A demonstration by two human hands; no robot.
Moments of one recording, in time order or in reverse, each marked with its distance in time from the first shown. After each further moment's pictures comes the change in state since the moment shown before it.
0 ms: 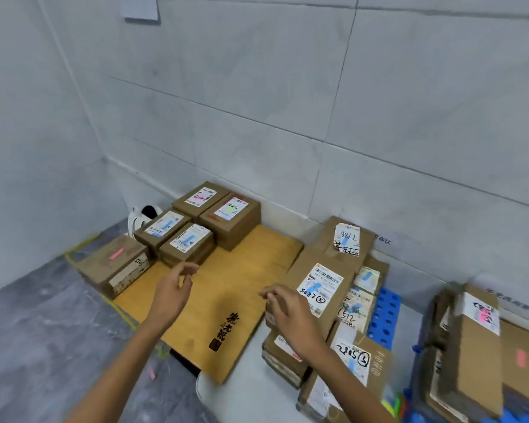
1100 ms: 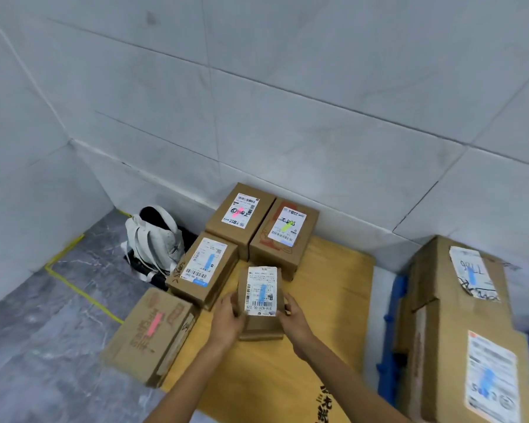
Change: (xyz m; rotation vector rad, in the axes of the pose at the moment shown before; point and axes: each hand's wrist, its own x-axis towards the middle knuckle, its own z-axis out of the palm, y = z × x) left_hand 0.235 -0.188 -0.005 0.021 -0.433 -0.290; right_hand 0.272 0.036 0.261 0.453 0.028 0.867
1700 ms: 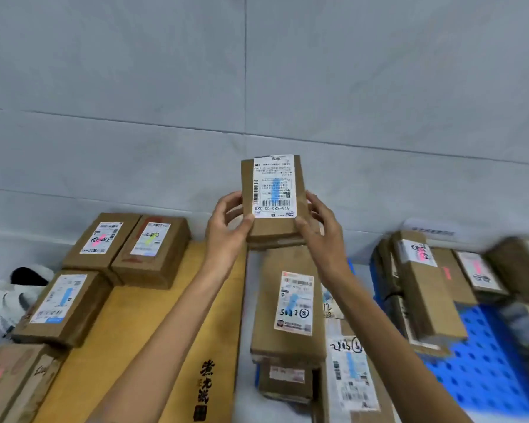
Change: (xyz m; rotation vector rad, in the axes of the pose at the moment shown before) left_hand -0.133 0.324 0.136 -0.595 -0.099 0.563; right_hand -0.191 -0.060 -0.326 0.100 0.616 -0.708
